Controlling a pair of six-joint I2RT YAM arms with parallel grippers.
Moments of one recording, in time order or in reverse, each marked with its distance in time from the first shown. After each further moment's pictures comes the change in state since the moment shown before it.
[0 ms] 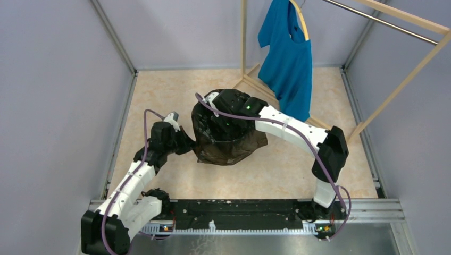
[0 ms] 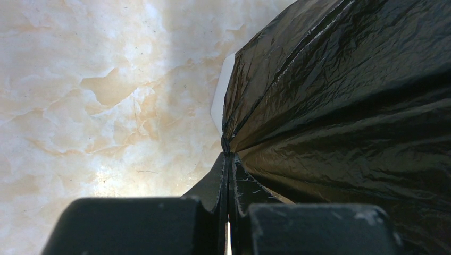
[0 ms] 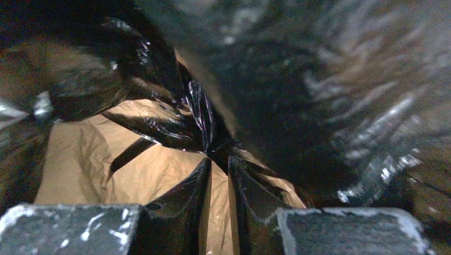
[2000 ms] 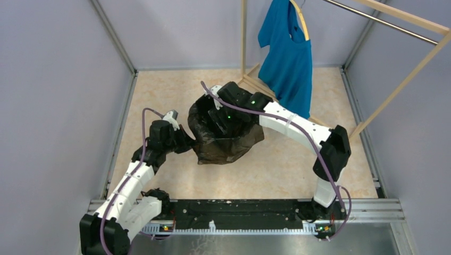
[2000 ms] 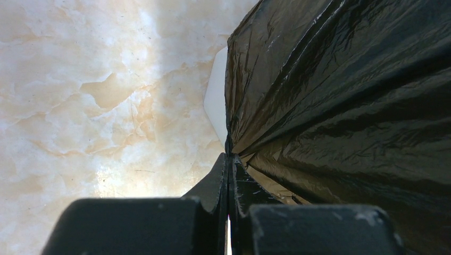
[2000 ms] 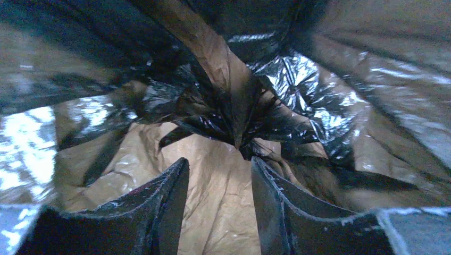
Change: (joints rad) left arm 0.000 -0.017 0.037 -0.042 0.004 0.014; right arm -0.058 0.004 -0.011 0.077 -0.158 0.058
